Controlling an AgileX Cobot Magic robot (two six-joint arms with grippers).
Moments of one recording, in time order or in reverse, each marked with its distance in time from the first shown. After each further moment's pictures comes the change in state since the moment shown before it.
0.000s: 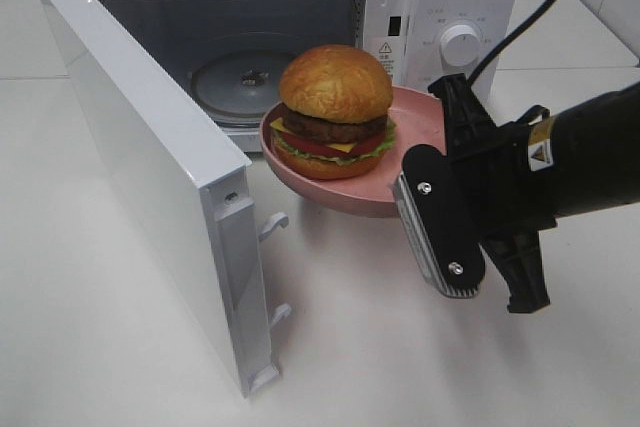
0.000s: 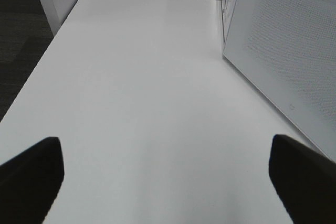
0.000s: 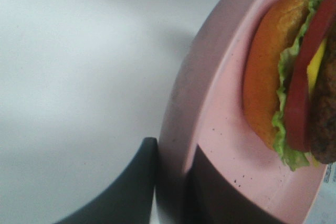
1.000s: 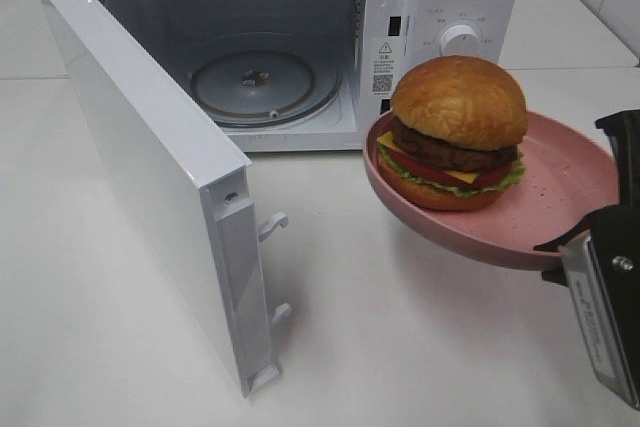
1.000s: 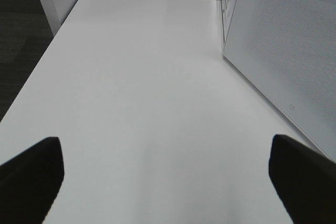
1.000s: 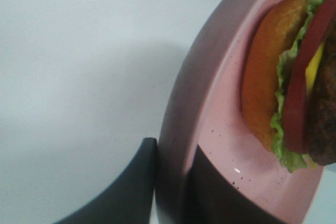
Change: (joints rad) left arm 0.000 0.000 0.000 0.000 0.000 0.000; right arm -0.006 -0.498 0.232 -0.185 0.253 0.284
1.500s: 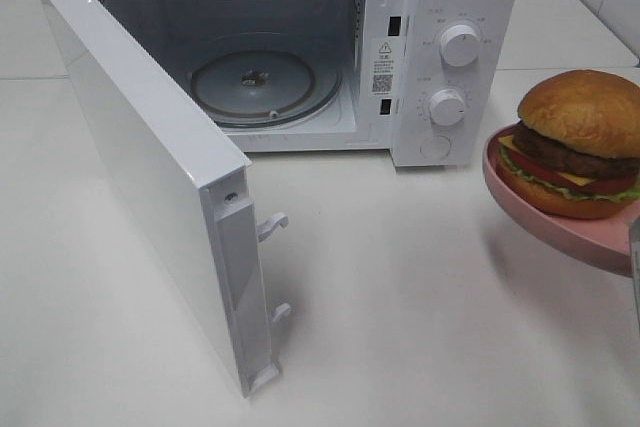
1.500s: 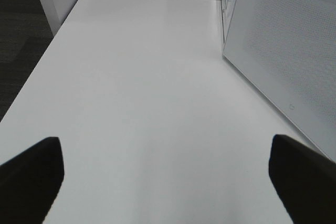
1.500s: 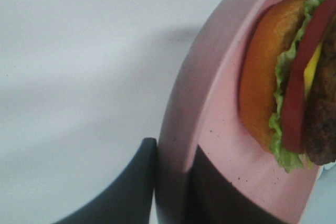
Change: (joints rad) left arm 0.000 0.000 0.000 0.000 0.000 0.000; right arm 0.000 -0.080 0.000 -0.268 0.275 0.444
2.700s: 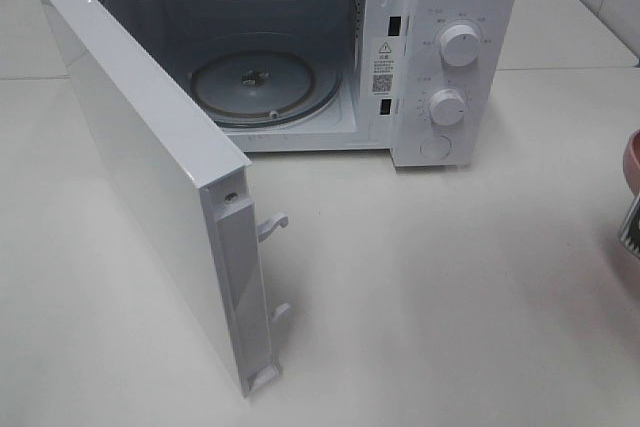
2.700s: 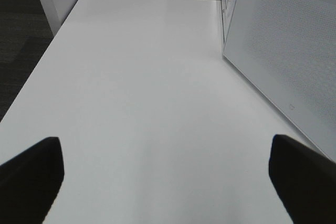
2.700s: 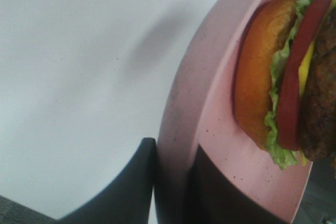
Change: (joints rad) left arm 0.000 0.000 0.000 0.000 0.000 0.000; right arm 0.000 0.170 -0.017 -0.312 0.199 0.789
